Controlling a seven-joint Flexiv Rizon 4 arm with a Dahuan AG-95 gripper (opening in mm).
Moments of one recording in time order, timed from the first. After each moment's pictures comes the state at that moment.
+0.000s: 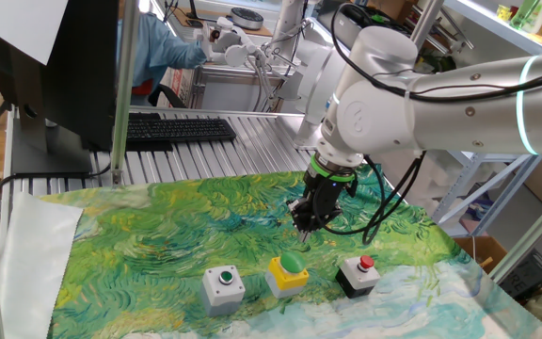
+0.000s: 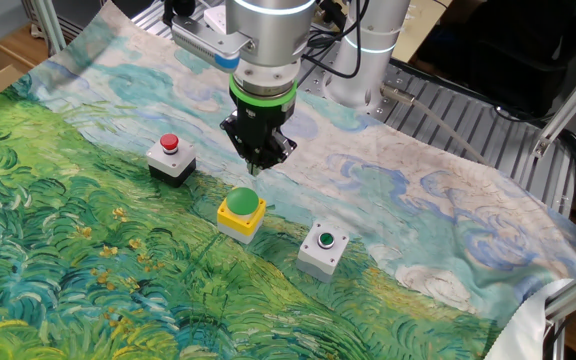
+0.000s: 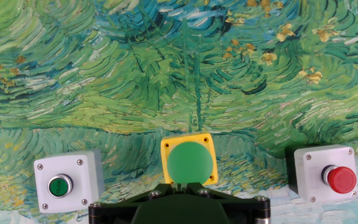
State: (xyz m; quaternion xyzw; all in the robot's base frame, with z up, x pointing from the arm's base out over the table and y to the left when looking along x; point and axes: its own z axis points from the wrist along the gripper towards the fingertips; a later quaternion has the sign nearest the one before) arm 0.500 0.000 0.170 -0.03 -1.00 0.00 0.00
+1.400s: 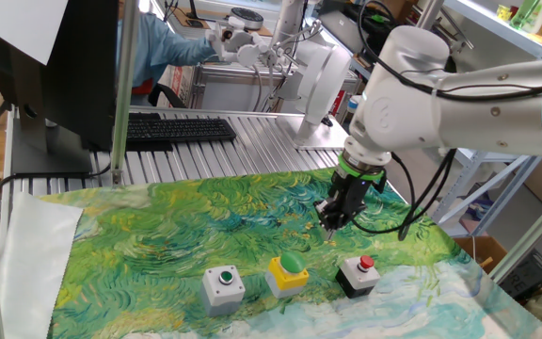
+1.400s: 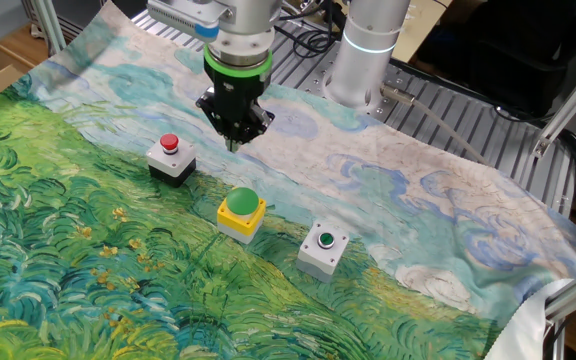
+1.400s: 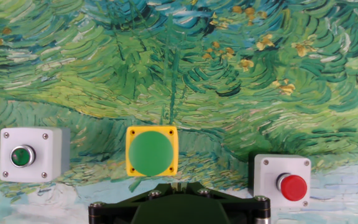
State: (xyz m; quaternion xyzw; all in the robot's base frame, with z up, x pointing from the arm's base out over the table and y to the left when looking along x) arm 0.488 -0.053 0.184 0.04 -1.00 0.01 0.00
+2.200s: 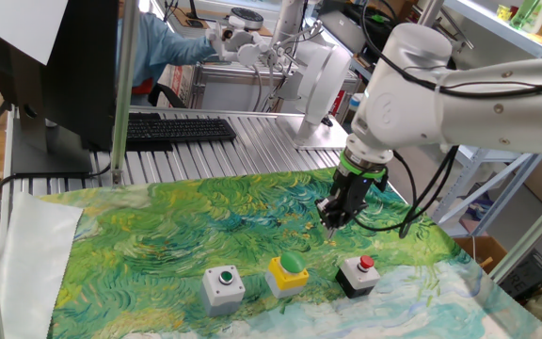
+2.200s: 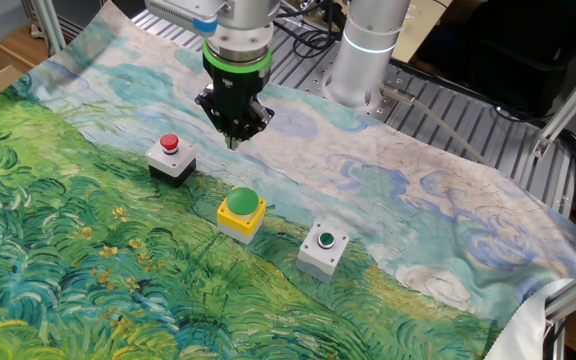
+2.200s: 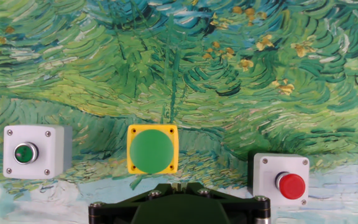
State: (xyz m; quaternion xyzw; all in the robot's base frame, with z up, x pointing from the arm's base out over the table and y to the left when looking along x) arm 0.487 -0.053 0.189 0.04 -1.00 0.01 0.00
